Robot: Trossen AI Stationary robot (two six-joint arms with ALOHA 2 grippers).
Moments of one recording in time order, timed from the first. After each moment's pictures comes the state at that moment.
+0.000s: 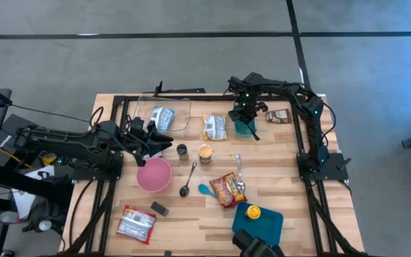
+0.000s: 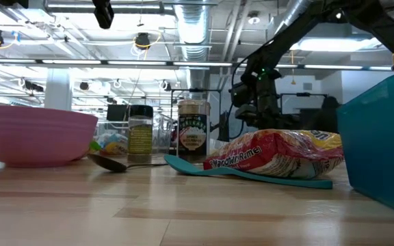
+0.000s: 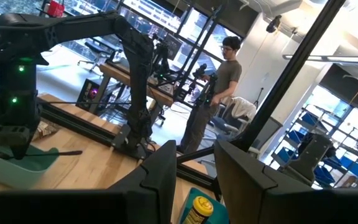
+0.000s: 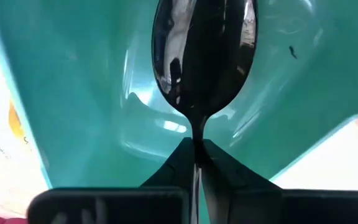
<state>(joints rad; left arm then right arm) -0.05 0.76 0.54 0.34 -0.04 -0.48 -0.73 2.10 1.58 -1.22 -0.21 0.41</state>
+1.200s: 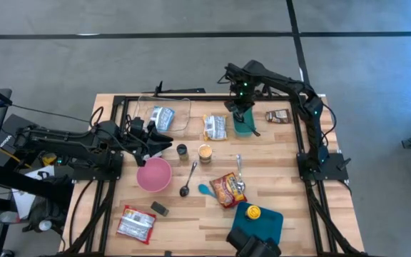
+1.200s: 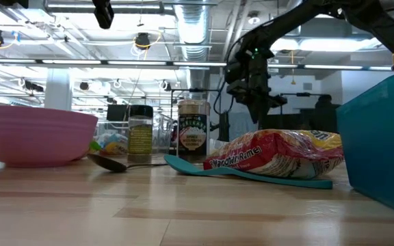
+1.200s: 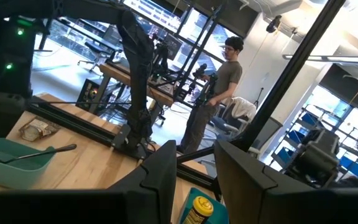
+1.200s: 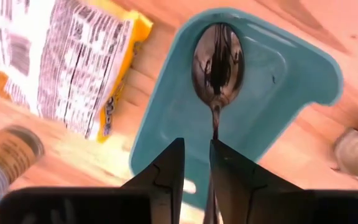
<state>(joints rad) -0.05 0.76 0.54 0.34 -0.04 -0.48 -0.71 2.10 1.85 -1.38 -0.18 0.34</state>
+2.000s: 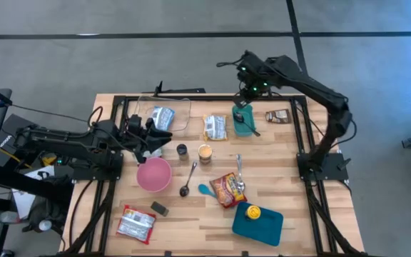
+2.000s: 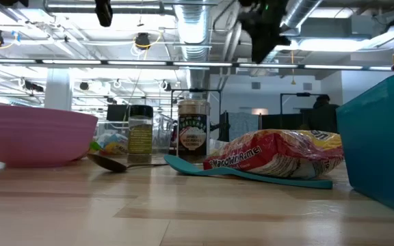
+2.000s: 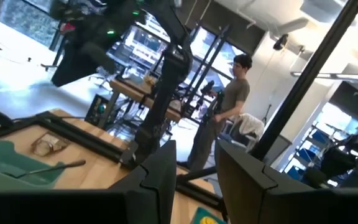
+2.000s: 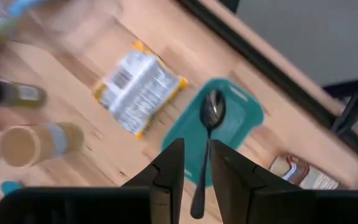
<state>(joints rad) -0.05 0.76 0.54 0.40 -0.11 -0.48 -0.52 1.71 1.92 -1.36 0.08 0.30</state>
